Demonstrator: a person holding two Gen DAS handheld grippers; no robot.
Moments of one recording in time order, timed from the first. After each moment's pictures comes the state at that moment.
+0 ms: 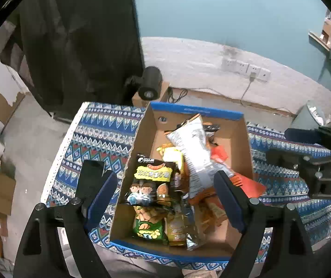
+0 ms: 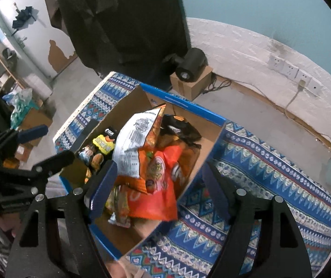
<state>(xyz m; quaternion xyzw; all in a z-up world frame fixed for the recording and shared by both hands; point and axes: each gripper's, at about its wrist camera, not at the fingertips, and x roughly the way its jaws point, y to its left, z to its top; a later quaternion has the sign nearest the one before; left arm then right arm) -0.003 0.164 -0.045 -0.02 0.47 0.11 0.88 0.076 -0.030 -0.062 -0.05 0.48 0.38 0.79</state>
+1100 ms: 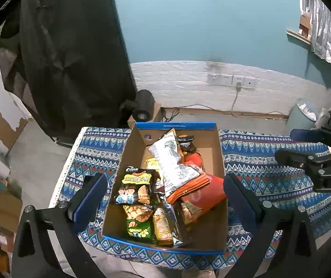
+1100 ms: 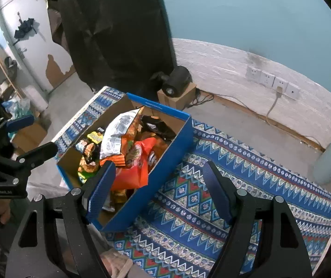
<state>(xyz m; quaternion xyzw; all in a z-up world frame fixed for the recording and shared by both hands) -0.037 0.104 -0.017 0.04 0.41 0.10 0.91 0.044 -0.105 -0.049 -0.03 0.43 0.36 0.83</state>
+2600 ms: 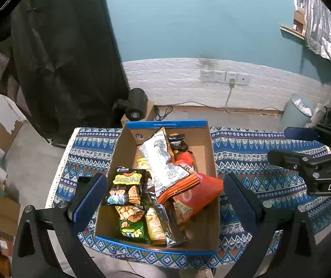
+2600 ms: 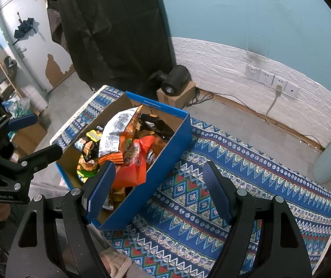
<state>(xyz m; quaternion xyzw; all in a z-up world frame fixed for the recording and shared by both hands) -0.032 0.092 -0.021 0.04 0.42 0.08 0.90 0.044 -0.106 -0.048 -0.04 0.43 0.35 0.83</state>
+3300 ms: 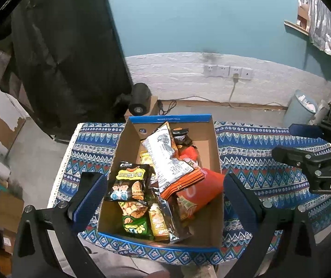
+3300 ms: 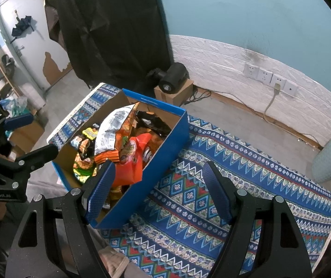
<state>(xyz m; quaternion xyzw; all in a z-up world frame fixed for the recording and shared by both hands) -0.029 0.094 -0.024 0.04 0.43 0.09 0.89 0.046 -0.108 -0.052 -0.04 0.44 0.35 0.83</state>
